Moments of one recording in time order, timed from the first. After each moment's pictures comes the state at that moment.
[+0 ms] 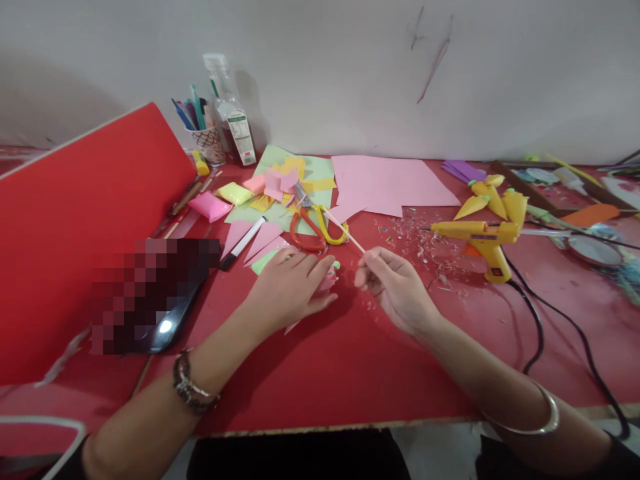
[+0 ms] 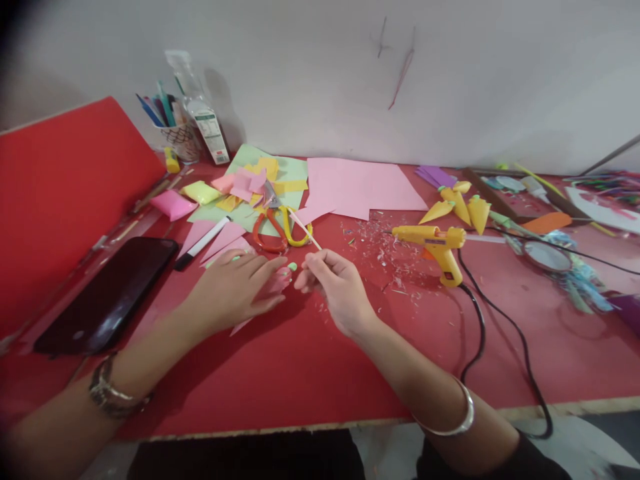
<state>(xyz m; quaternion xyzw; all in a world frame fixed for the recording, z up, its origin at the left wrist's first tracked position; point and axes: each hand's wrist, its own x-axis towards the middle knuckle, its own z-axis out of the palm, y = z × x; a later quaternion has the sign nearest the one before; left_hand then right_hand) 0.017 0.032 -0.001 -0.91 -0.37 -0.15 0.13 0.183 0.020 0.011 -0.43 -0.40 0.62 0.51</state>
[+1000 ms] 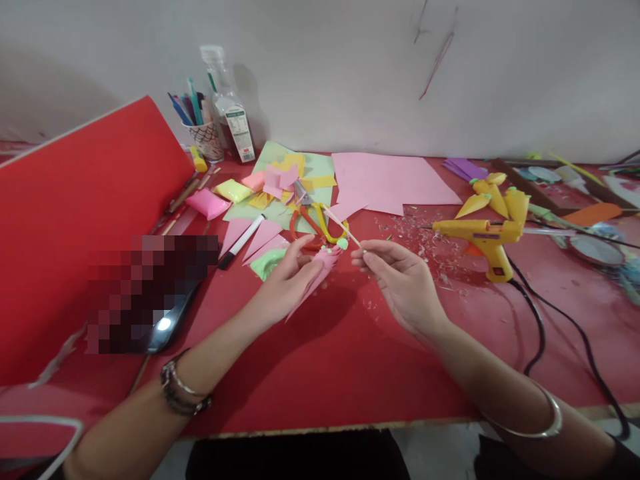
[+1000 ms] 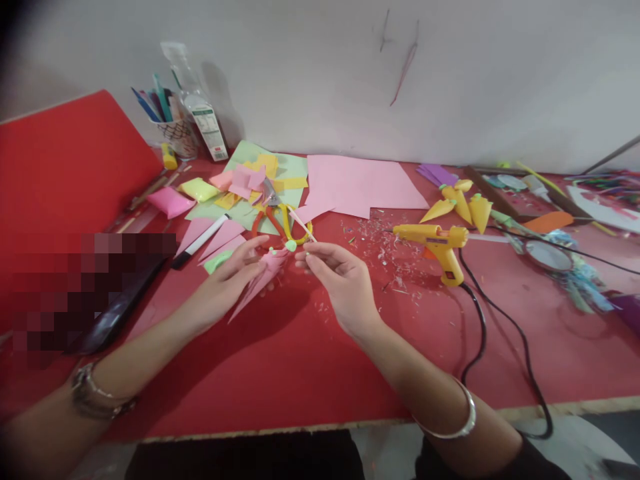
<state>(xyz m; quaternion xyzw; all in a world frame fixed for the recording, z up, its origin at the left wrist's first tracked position) 0.026 0.026 0.014 -0.55 -0.51 -0.35 -0.56 0.185 0.021 0.004 -0.43 -0.43 0.54 0.58</state>
